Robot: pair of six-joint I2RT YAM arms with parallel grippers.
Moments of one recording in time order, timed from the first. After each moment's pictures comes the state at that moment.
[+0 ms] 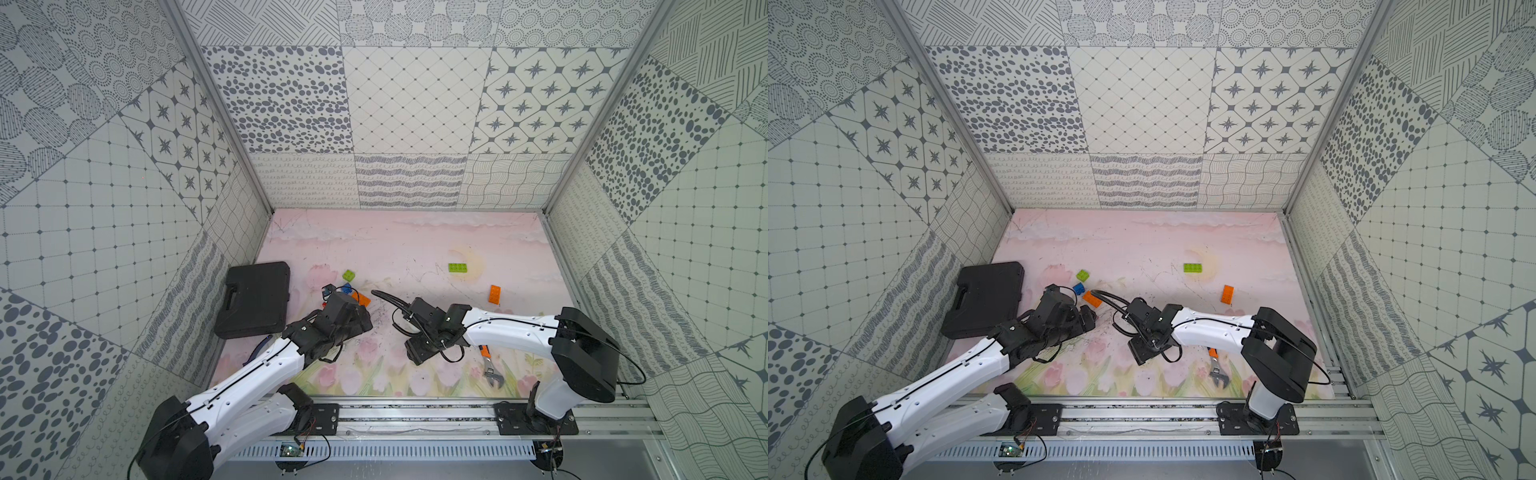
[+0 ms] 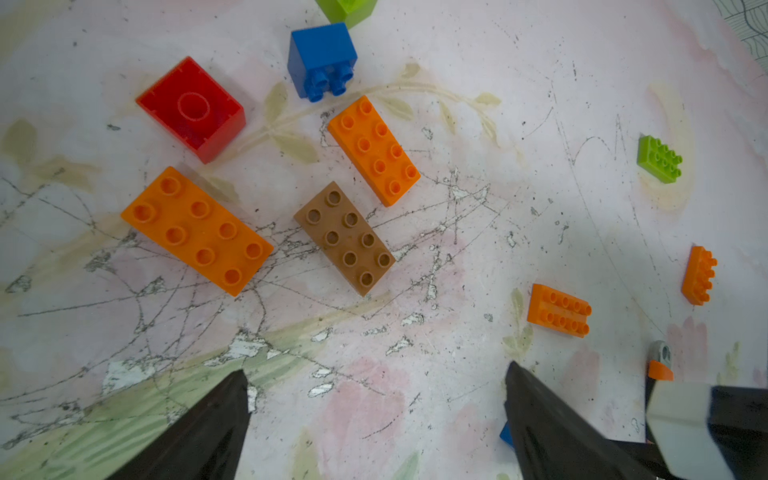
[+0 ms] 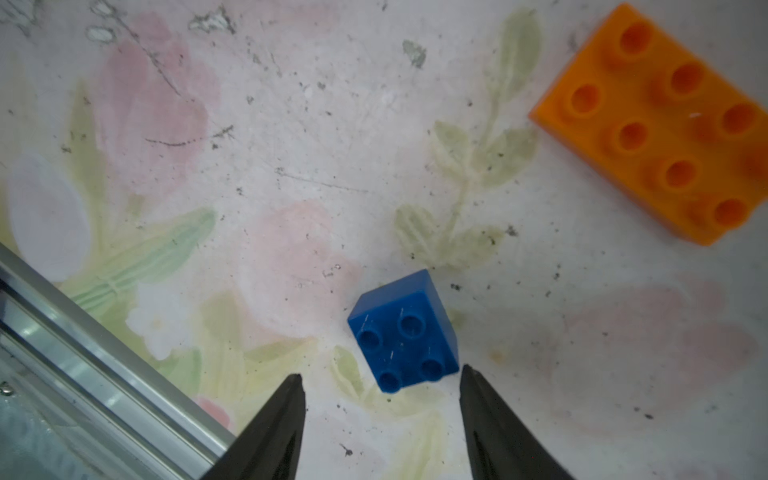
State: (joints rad) left arm -0.65 0.93 0.55 -0.55 -0.17 -0.92; right arm 1.04 1.65 0.99 -0.60 -0.06 0.43
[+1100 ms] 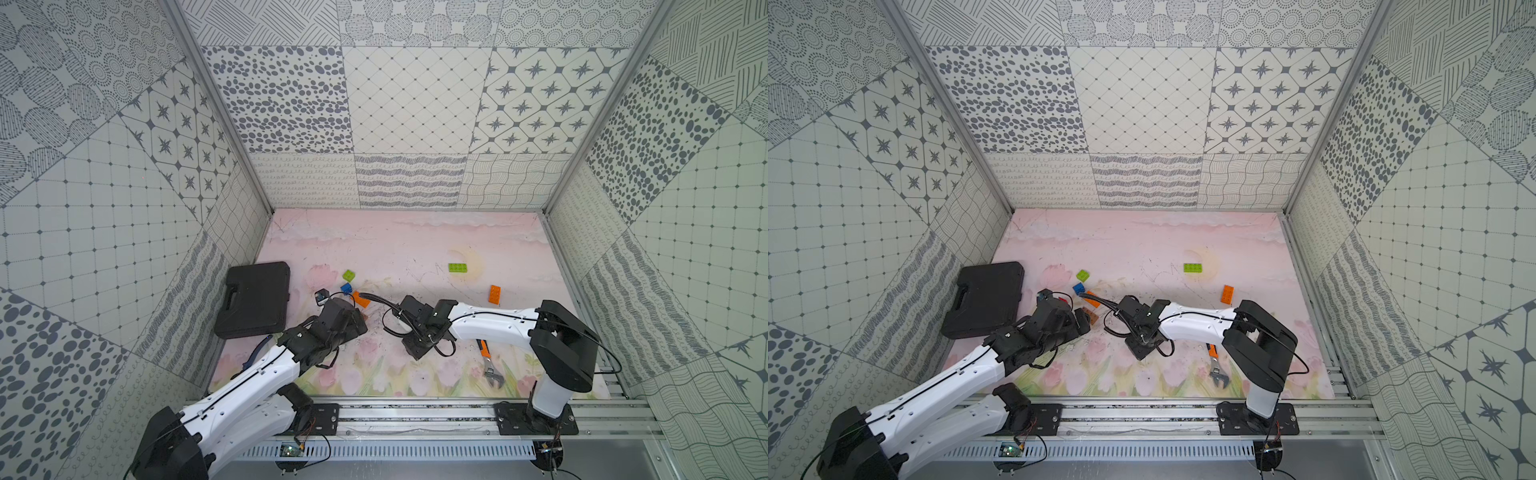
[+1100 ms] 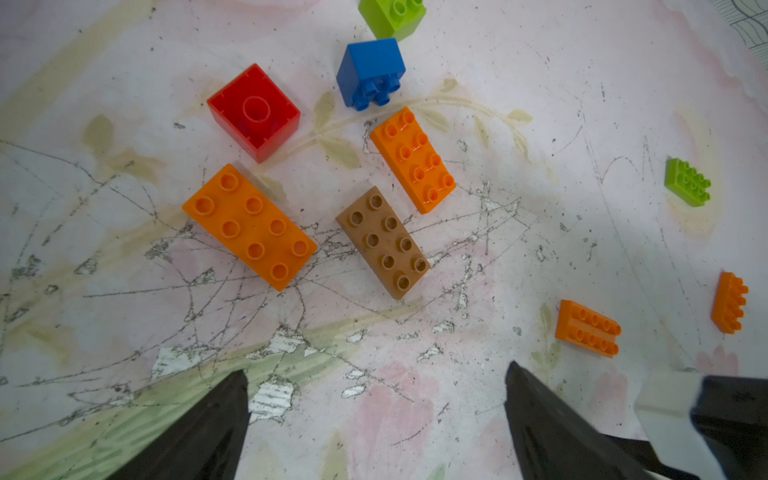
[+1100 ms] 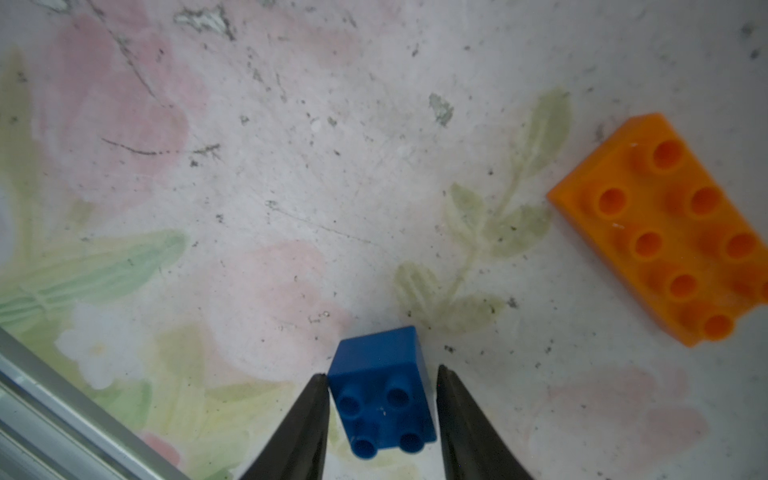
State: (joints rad) left arm -0.65 0.89 0.52 -0.56 -0.23 -0.95; right arm 1.04 1.75 1.08 -0.65 -0.01 0.31
